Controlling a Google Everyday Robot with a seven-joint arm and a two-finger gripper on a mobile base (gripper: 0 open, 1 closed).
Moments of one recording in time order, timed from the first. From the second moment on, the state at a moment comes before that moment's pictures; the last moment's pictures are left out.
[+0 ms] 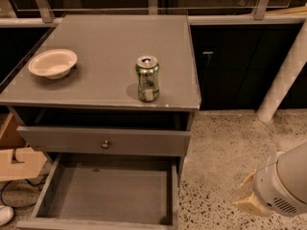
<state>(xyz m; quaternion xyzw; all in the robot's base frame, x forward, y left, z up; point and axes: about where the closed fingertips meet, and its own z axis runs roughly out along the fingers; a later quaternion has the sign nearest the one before) 0.303 -0.196 0.771 -0.48 0.86 0.09 0.13</state>
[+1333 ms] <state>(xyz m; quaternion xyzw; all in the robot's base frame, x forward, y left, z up) 0.233 -0.140 0.669 -0.43 0.89 0.15 0.08</state>
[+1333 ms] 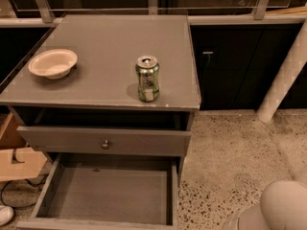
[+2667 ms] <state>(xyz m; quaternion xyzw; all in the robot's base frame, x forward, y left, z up) 0.203 -0.095 0.582 -0.38 0.90 0.21 0.07</state>
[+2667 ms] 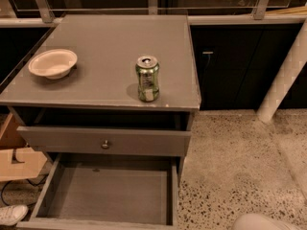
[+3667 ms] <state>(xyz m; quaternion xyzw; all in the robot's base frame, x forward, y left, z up) 0.260 -0.061 0.485 -0.36 0.90 0.24 0.07</state>
